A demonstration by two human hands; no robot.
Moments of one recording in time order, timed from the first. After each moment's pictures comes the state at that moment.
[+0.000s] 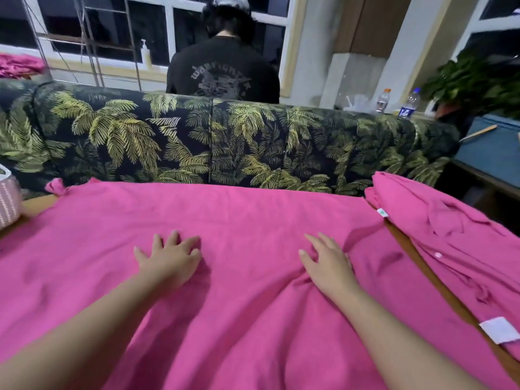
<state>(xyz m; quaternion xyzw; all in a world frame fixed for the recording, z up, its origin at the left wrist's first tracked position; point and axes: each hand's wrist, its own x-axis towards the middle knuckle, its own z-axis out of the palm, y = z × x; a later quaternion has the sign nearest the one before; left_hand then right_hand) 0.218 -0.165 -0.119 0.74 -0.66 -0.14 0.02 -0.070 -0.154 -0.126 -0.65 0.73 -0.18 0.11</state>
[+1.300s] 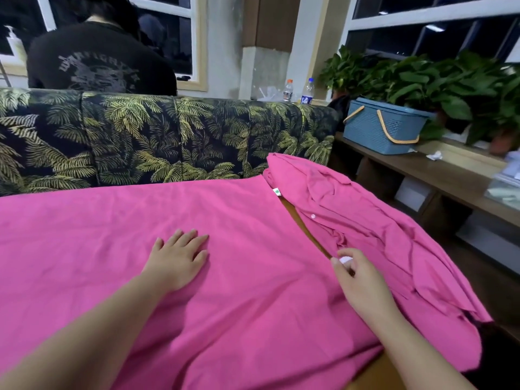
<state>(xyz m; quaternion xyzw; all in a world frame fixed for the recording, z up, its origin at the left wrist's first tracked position) 0.027 -0.156 -0.140 0.55 -0.83 -0.08 0.01 -0.259 0.012 -0.106 -0.50 0.77 -0.38 0.09</state>
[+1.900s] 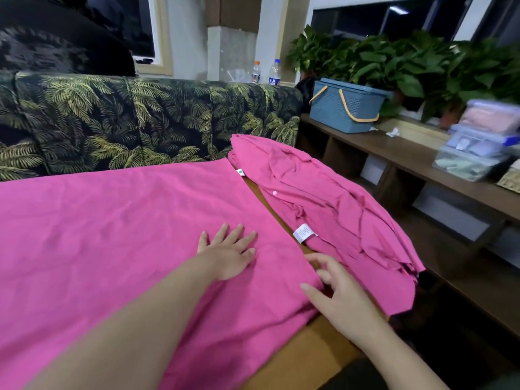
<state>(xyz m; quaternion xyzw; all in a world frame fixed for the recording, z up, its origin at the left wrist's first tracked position) -0.104 -0.081 -0.122 0.43 -0.89 -0.15 -0.10 -0.262 0.099 -0.119 -0.54 0.70 -0.39 0.26</state>
